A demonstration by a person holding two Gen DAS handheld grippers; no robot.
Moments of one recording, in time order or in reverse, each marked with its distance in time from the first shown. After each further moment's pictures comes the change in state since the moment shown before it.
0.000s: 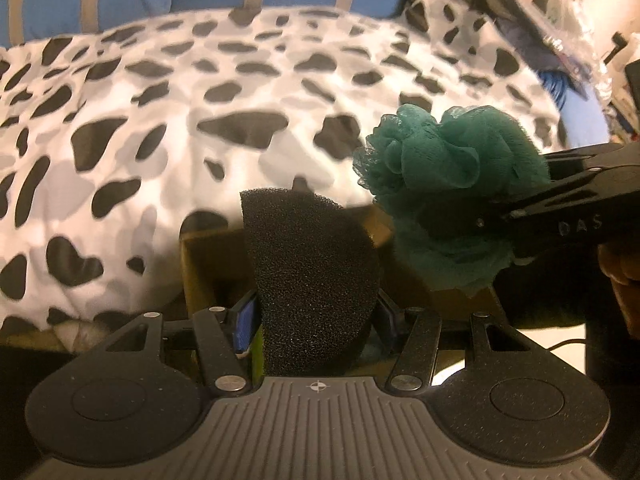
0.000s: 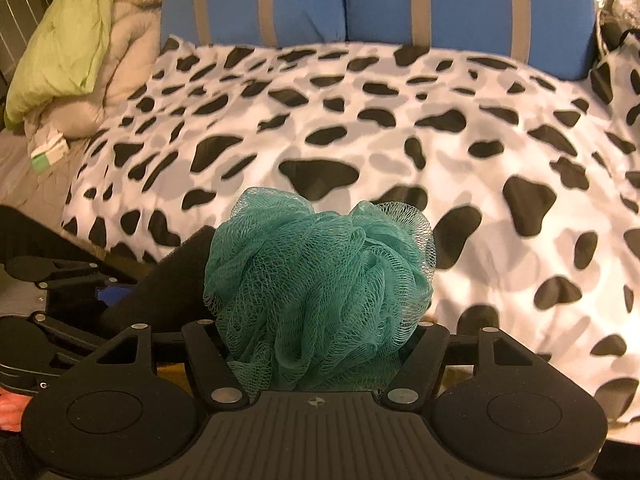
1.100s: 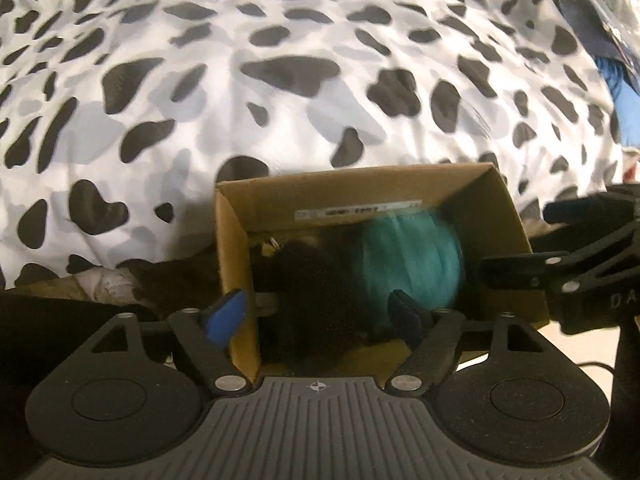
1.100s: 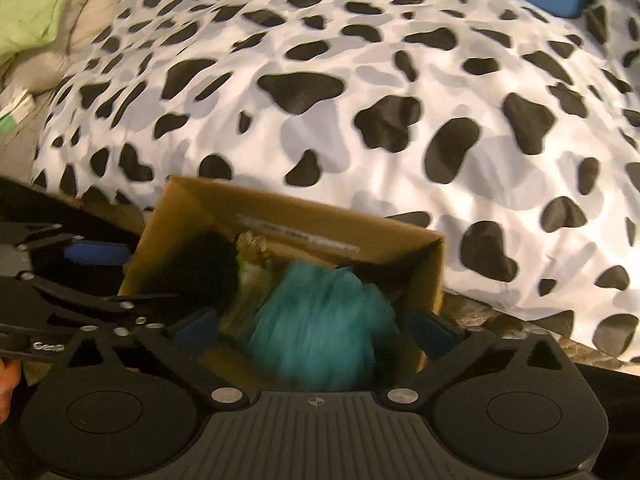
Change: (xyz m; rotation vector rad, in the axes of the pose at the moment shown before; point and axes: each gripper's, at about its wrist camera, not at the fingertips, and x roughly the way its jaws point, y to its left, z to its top) left arm 0.017 0.016 0.001 -0.102 0.125 0.100; right arm 0.023 0.004 -0.015 0.076 0.176 -0.097
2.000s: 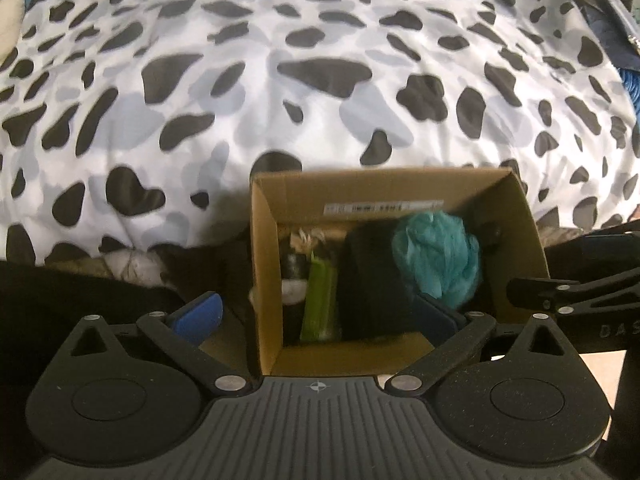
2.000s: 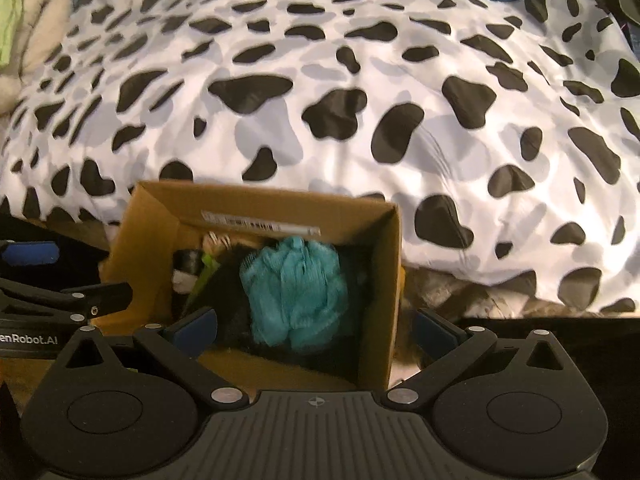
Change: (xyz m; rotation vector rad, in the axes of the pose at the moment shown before) left arm -0.015 0.002 -0.004 -0.048 0.034 0.073; right arm -0.010 0.012 -0.017 0.082 0.030 -0.148
